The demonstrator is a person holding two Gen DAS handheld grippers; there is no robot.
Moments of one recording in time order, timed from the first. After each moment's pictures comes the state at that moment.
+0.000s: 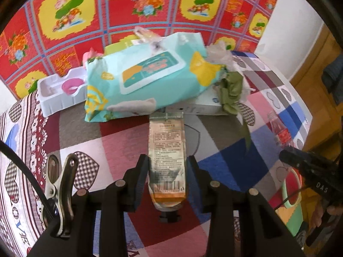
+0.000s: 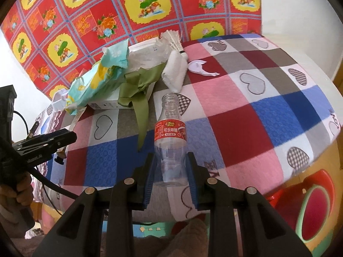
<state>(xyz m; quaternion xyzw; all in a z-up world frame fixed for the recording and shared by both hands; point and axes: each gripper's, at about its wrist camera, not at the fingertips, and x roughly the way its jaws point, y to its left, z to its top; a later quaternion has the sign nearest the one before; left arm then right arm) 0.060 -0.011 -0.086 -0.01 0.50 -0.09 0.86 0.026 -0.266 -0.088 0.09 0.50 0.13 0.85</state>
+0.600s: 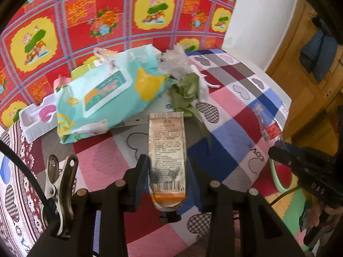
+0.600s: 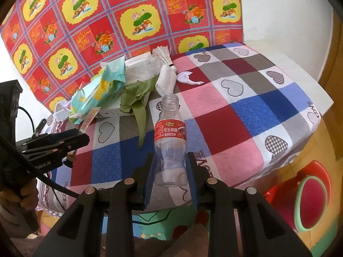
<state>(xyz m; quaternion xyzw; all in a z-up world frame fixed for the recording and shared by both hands) 0.046 -0.055 -0.061 0.03 0.48 -0.17 0.86 -0.009 -0.278 -0.057 0.10 0.47 0.09 0.87</state>
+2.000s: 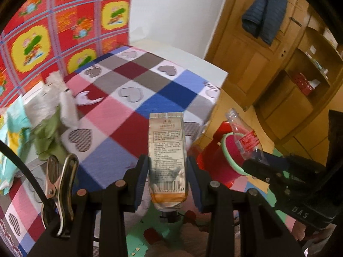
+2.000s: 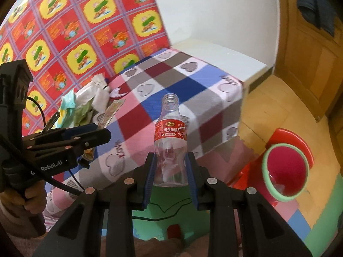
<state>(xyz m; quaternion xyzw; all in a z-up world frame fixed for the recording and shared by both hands) 0.011 -0.255 -0.043 0.10 0.47 -0.34 0.81 -0.099 -0.419 -0.048 0.18 0.45 -0.04 0.87</state>
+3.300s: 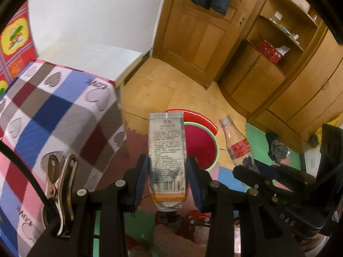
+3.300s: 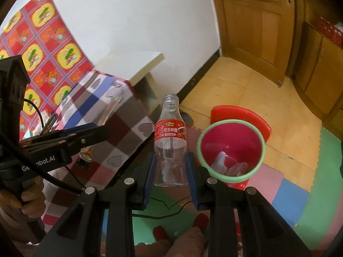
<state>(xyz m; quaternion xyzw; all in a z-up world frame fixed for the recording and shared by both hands) -0.066 -0.470 -0.079 0.16 0.48 -0.46 0.73 -0.209 -0.595 -0.091 0.27 0.44 -0.18 0.84</state>
